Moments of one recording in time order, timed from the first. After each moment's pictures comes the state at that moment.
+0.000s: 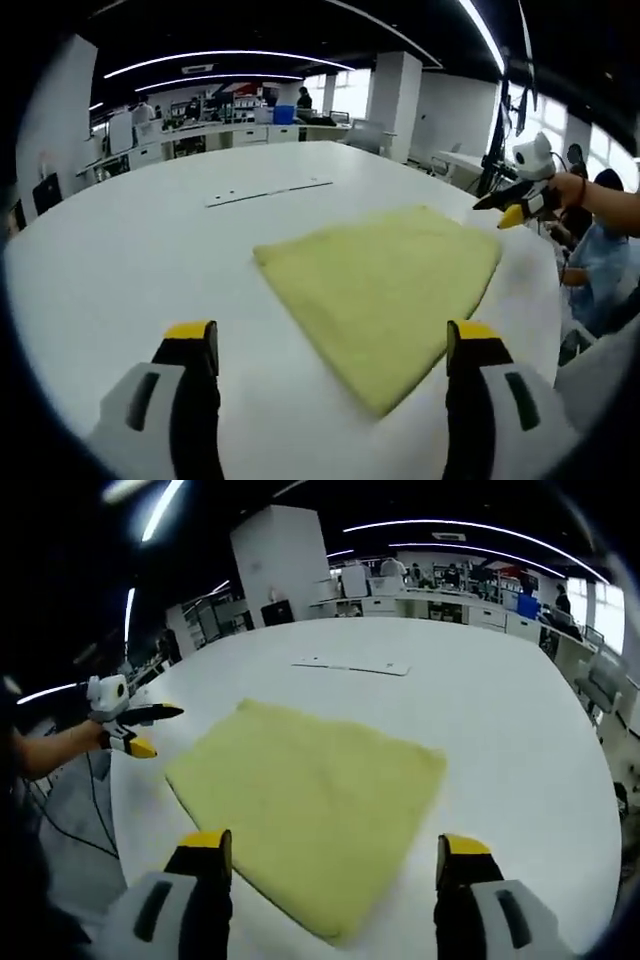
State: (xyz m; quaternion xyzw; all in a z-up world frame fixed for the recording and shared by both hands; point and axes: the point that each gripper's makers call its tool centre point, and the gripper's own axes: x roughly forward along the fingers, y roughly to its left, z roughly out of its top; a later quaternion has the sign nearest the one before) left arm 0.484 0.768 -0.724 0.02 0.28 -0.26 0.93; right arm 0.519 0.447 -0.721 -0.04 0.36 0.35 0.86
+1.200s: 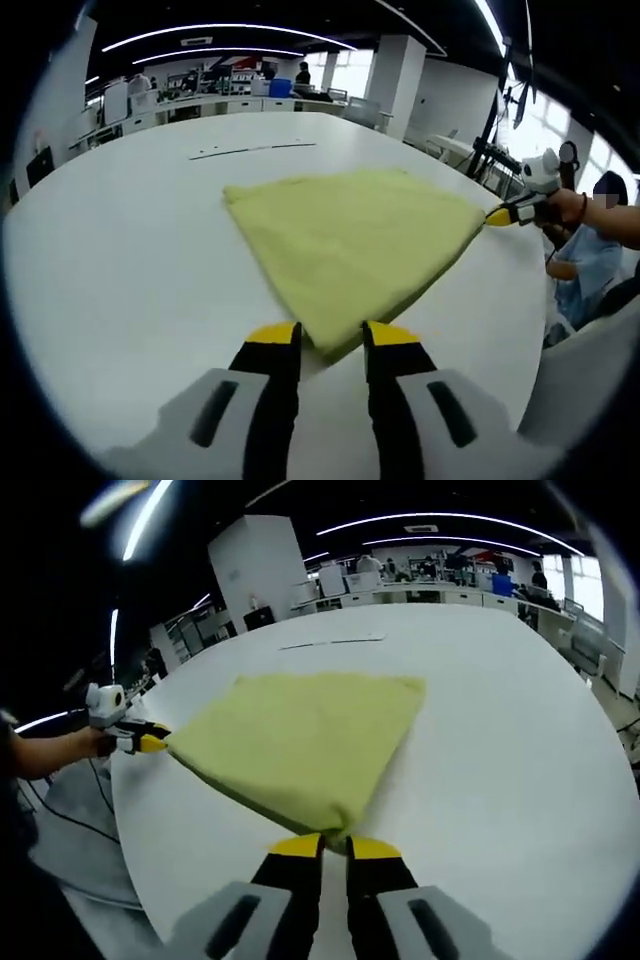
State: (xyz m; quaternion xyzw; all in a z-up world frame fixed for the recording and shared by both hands) left arm 0.445 0.752 -0.762 0.00 0.32 -0.26 0.91; right arm 0.465 0.415 -0.769 0.01 0.37 0.31 0.87
